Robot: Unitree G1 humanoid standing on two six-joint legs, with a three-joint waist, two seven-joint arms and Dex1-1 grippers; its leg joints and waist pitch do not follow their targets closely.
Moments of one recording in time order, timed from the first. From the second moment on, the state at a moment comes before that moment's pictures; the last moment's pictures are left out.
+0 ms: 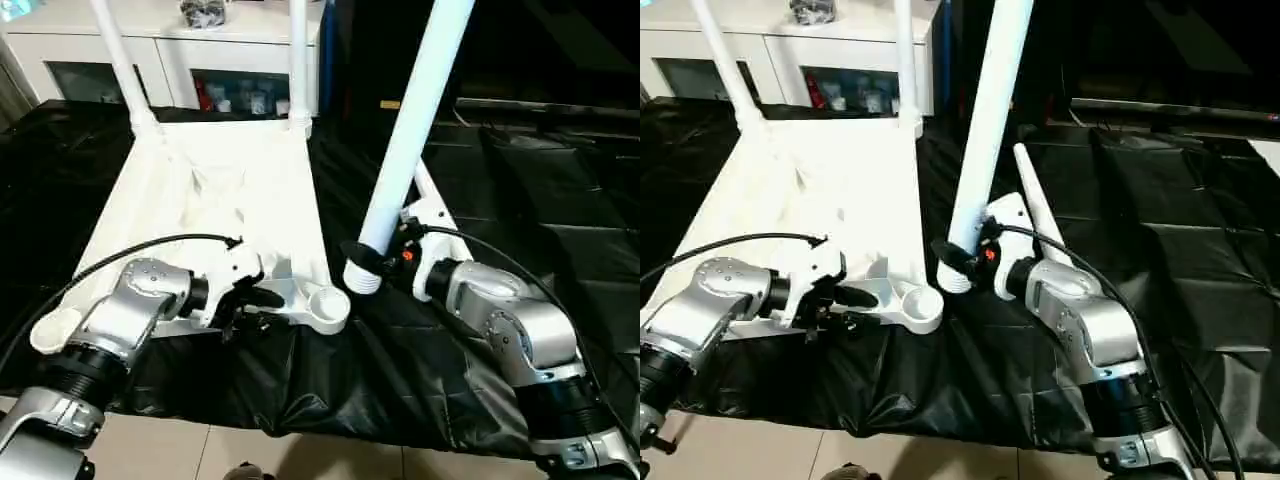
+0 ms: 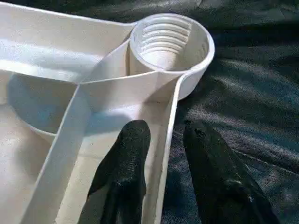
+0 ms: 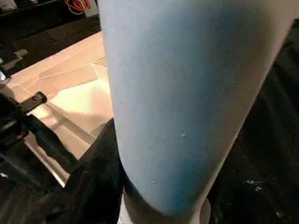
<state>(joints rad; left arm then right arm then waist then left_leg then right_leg) -0.52 0.56 -0.33 0.45 -0.13 0.23 -1.21 -0.43 -0.25 0.11 0.05 0.34 0.61 0.59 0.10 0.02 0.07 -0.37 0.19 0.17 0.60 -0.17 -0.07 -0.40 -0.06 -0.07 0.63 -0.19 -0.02</state>
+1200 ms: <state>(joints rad) -0.54 0.44 -0.33 0.42 -0.08 0.32 -1.10 -0.52 -0.27 0.20 0.20 0.29 0.61 0.68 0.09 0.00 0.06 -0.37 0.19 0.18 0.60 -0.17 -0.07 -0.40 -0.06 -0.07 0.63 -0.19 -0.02</state>
